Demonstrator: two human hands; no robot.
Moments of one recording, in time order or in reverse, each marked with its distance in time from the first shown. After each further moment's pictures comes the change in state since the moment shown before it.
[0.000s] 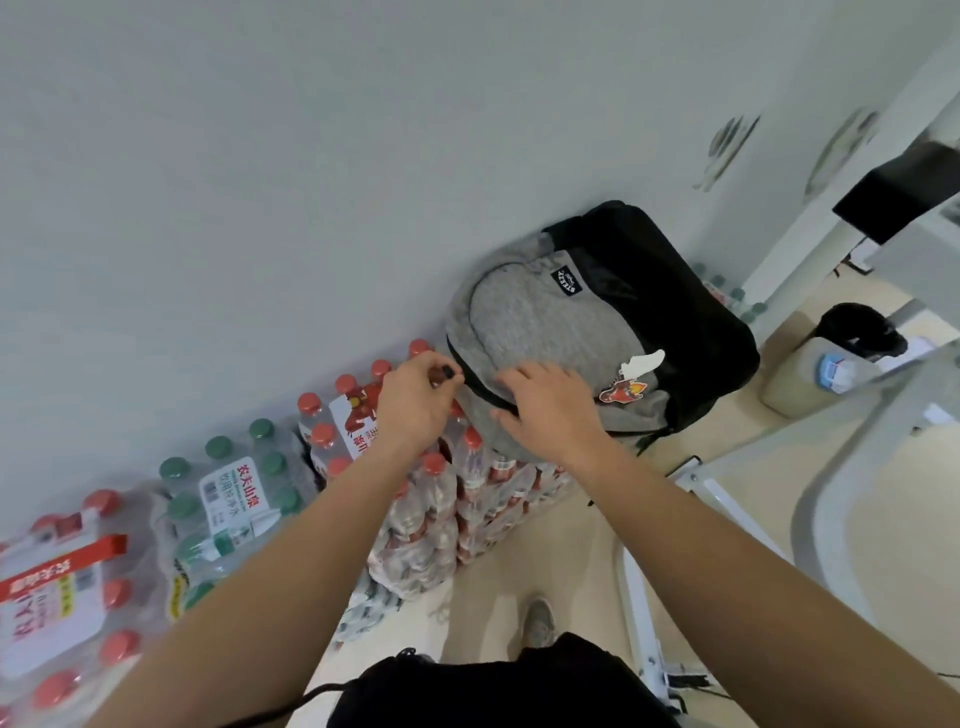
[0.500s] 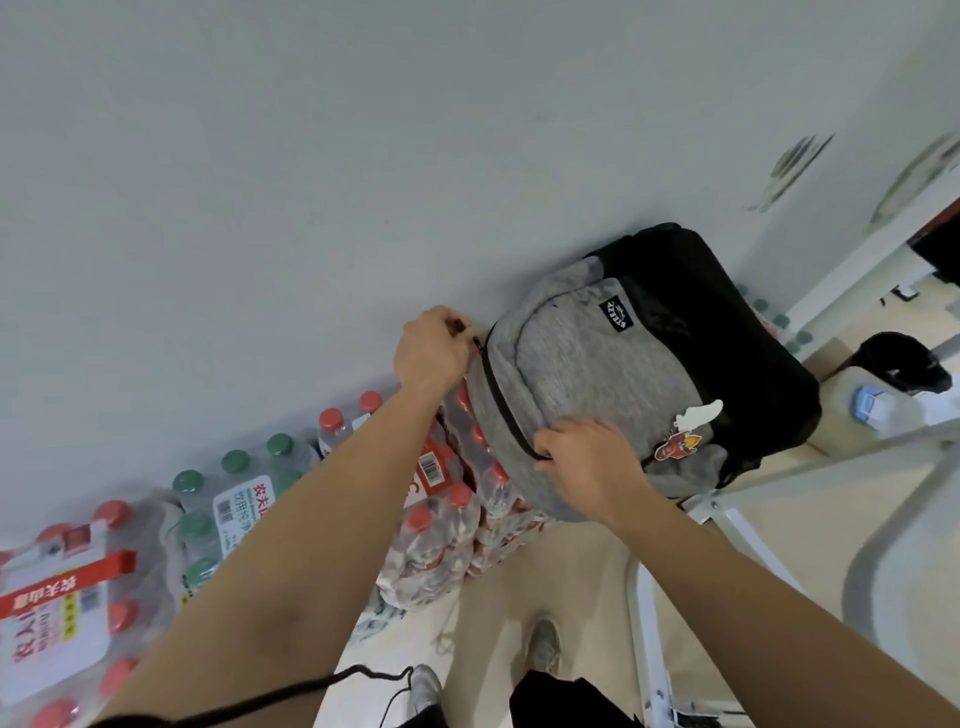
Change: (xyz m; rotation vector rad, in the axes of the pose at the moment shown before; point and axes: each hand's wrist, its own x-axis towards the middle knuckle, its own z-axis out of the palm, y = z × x) left_hand 0.110 -0.010 -0.007 0.043 0.087 -0.180; right_hand 0.011 0.005 0.015 -0.010 -0.182 -0.088
